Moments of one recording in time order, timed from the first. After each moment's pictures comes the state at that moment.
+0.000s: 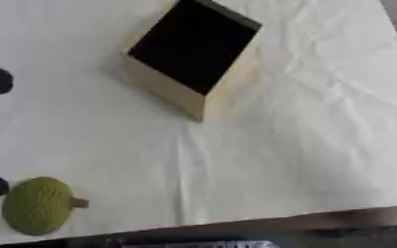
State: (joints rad) left arm -0.36 1.11 -0.29 -1.99 -0.66 -0.55 0.21; right arm -0.48 -0.51 -0.06 -1.98 0.15 -0.10 -0.62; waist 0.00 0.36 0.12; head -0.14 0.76
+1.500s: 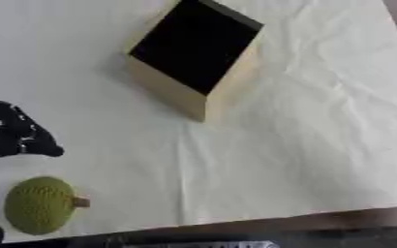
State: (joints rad) left arm -0.39 1.08 -0.34 -1.99 -0.52 -0.57 -0.41; right arm -0.49 -0.51 -0.06 -1.98 0.15 -0.10 -0.62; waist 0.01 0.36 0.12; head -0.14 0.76
